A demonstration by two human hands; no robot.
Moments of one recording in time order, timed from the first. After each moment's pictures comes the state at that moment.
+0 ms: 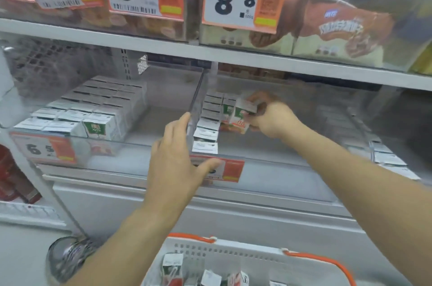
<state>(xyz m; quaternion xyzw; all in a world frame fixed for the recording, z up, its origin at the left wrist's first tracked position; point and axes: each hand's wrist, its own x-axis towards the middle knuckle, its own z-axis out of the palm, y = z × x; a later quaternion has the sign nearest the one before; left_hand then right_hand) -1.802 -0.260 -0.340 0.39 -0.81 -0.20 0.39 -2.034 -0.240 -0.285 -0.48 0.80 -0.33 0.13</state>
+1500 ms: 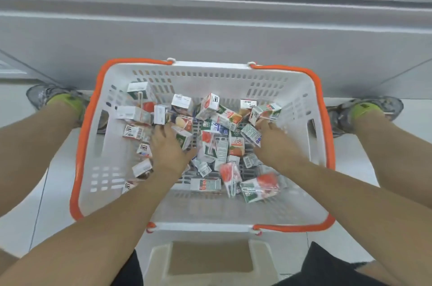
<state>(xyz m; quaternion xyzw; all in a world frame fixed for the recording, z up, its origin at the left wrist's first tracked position) -1.757 -0.069 -0.667 0.56 -0.80 -0.22 -0.03 -1.980 0.076 -0.625 -0.40 0.87 0.02 0.29</state>
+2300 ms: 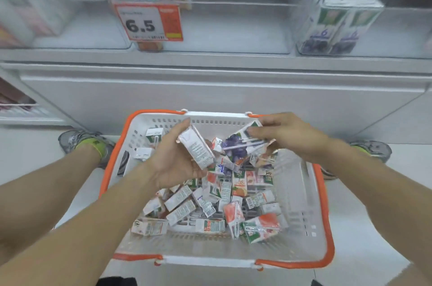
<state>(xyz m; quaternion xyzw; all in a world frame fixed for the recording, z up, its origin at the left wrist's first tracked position) -1.783 -0.107 -0.499 0.39 -0.28 -0.88 0.01 -2.005 0.034 -0.444 -0.33 0.71 -0.37 0.50</state>
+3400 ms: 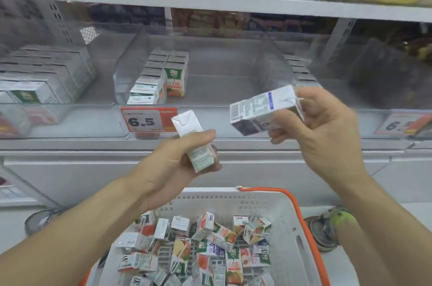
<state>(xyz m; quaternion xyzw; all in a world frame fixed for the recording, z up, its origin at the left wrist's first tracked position) -1.836 -0.146 -0.335 0.22 -0.45 -0.84 0.18 -2.010 0.000 -0.304 -0.43 0.60 -0.67 0.11</state>
